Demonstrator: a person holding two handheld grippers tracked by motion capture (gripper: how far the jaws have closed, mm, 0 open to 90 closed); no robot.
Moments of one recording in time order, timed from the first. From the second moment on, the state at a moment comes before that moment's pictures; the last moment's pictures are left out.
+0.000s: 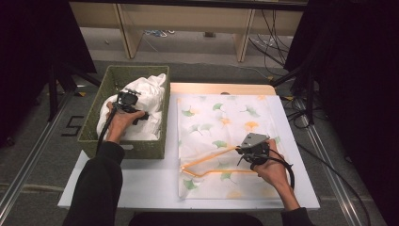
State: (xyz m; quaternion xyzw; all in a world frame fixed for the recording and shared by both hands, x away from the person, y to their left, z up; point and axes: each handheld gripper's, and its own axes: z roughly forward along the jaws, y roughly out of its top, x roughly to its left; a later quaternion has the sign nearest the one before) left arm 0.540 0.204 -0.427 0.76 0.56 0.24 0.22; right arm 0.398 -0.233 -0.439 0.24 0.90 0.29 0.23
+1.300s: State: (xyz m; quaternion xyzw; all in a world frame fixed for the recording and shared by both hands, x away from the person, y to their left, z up) left arm 0.533 0.233 -0.423 0.75 0.54 0.14 0.36; right arm 0.398 -0.235 -0.439 0.26 0.89 0.30 0.22
